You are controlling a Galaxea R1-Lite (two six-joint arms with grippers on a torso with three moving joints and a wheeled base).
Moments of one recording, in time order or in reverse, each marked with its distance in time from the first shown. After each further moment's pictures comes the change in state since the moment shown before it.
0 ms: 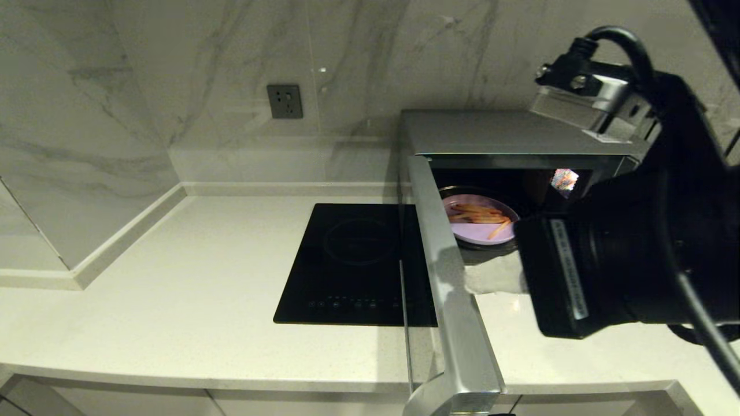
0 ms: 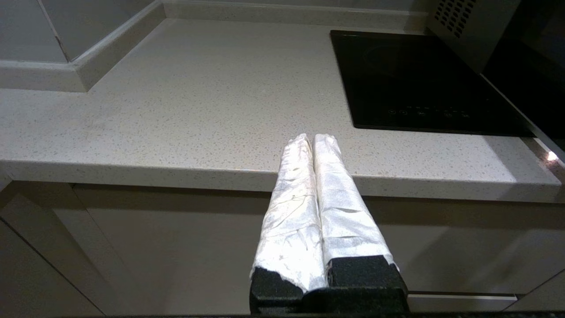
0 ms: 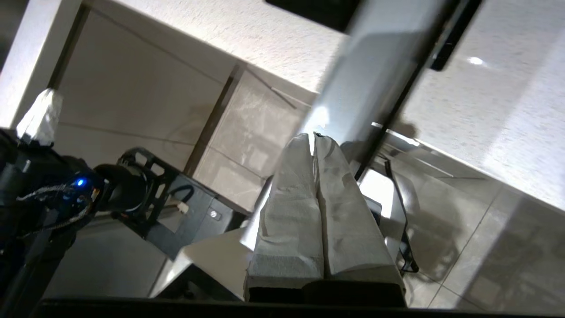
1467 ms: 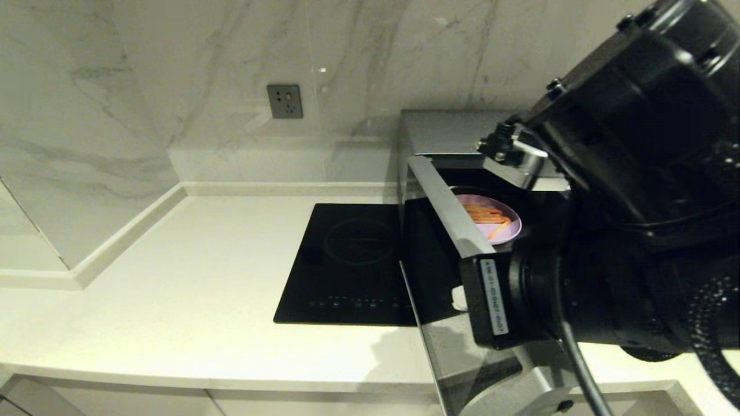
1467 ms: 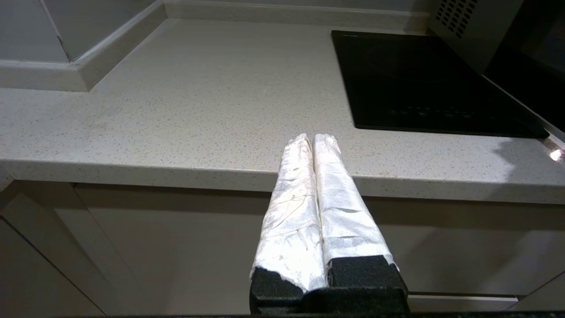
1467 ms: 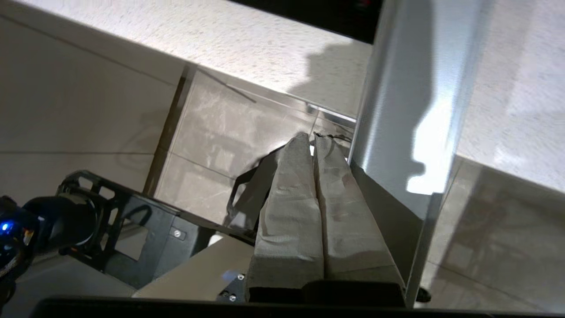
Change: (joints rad) left arm 0.000 0.000 0.000 0.000 0.000 0.000; right arm -0.017 0.063 0.060 0.010 -0.109 0.073
